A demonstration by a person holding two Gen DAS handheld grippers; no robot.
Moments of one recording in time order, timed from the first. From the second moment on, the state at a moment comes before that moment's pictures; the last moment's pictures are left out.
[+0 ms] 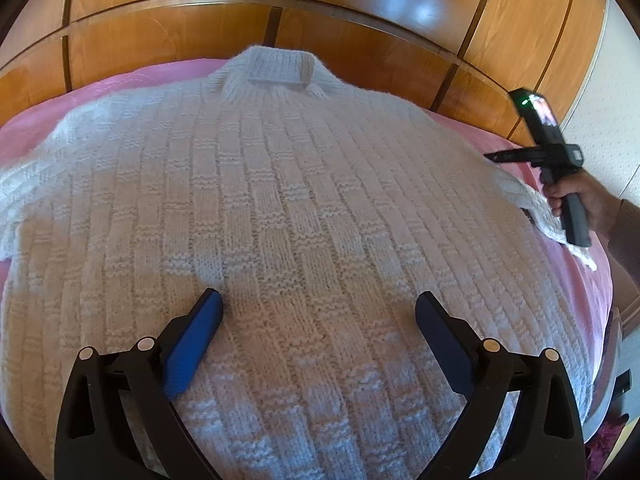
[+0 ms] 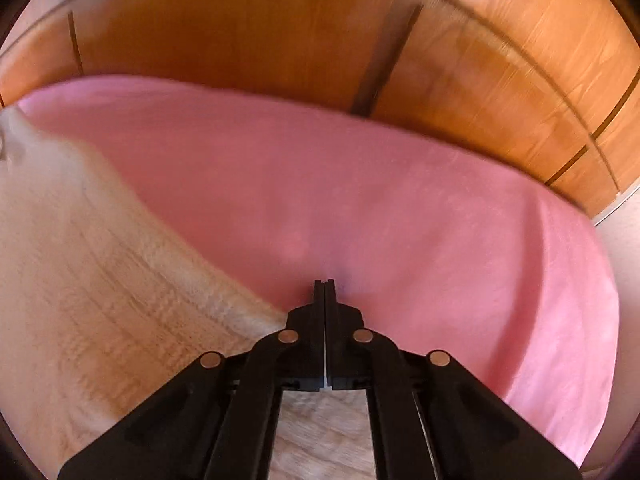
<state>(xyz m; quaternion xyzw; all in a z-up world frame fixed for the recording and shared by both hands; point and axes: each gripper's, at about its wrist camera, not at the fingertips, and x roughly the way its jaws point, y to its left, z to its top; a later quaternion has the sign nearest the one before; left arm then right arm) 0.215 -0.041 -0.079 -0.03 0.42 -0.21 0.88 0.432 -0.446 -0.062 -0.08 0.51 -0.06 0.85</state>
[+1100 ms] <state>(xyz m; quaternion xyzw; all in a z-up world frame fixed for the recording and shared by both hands) 0.088 0.171 -0.077 -0.31 0.47 -0.26 0.78 0.134 -0.334 -0.063 0.24 0.52 0.23 0.79</state>
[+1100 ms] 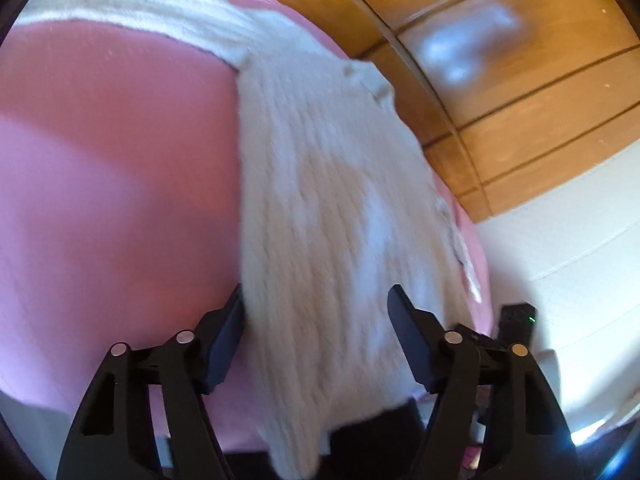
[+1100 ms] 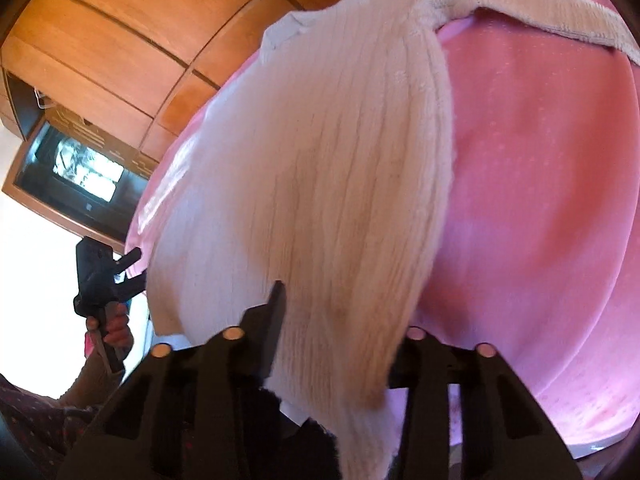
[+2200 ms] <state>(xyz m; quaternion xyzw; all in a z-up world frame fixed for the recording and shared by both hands) 0.115 0.115 -0.020 -0.14 0.43 -0.18 0.87 0.108 -0.459 -0.033 0.31 0.44 0.01 0.84</state>
